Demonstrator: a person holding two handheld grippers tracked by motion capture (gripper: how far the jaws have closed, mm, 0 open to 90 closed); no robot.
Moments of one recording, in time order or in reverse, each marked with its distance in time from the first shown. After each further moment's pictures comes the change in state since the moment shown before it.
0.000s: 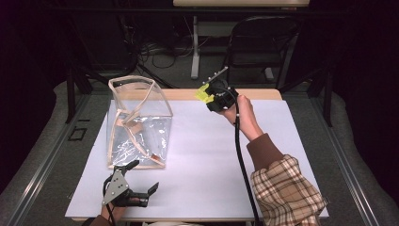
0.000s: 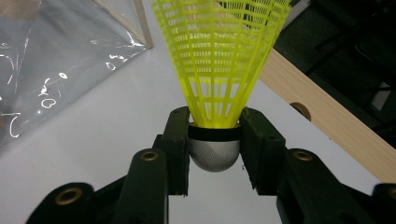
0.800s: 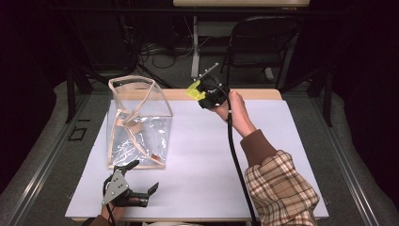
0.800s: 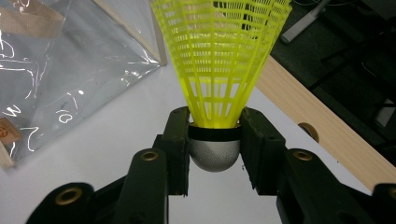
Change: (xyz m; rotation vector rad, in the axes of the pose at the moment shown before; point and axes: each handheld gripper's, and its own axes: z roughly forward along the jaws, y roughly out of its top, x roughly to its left) left arm 0.000 0.000 0.000 -0.001 0.000 0.000; right arm 0.013 0.021 0.002 -0.018 0.022 -0.039
